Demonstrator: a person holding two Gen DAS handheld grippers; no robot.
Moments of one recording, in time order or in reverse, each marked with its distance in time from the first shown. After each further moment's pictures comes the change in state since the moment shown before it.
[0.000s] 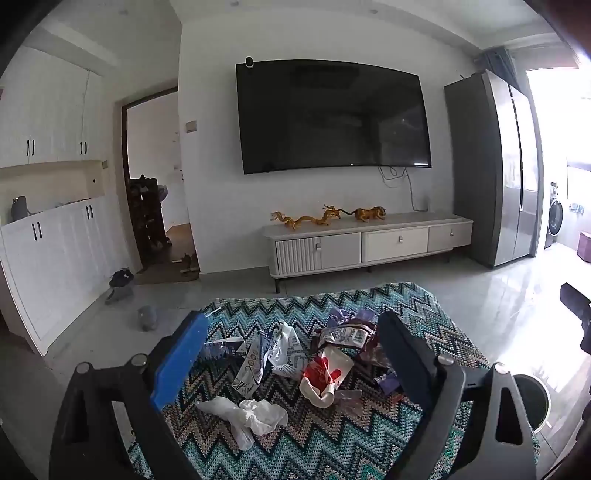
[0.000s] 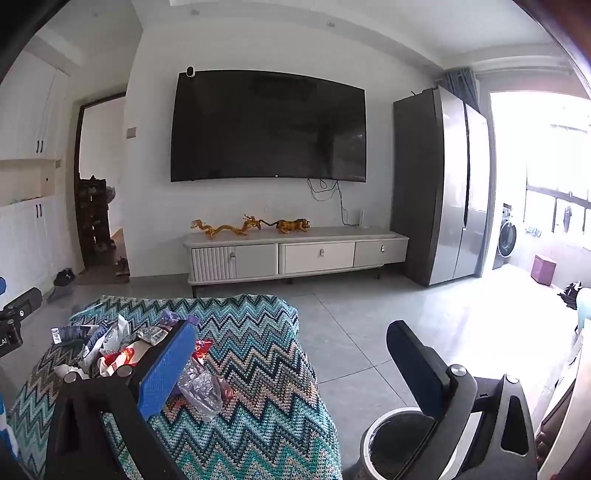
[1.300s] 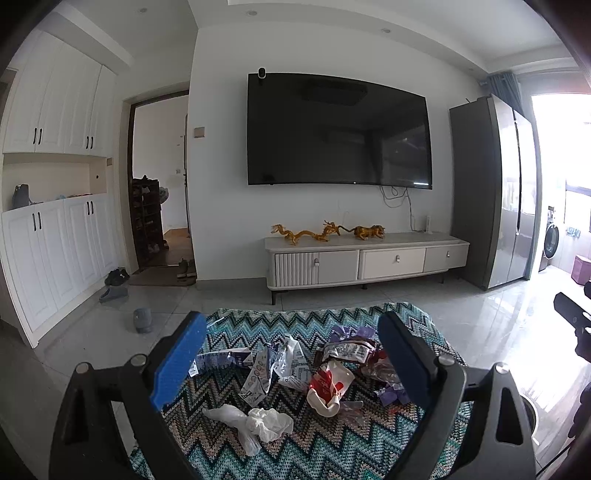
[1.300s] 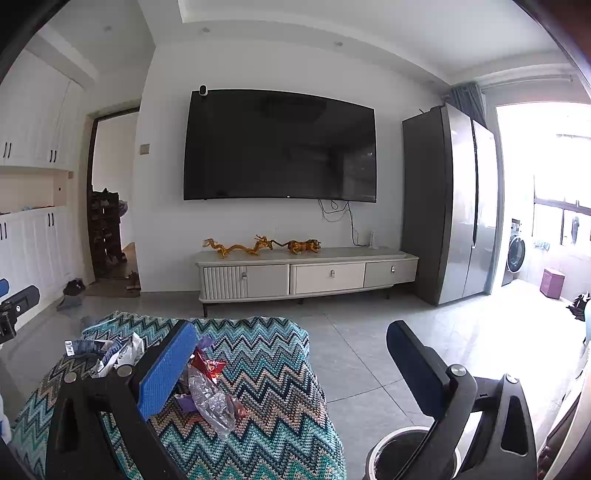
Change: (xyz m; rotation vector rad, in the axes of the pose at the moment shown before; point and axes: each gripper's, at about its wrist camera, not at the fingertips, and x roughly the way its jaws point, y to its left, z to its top) left arm -0.015 0.029 0.006 -0.063 -0.049 -0.028; right arm -0.008 0.005 0.007 -0.016 -0.073 0.057
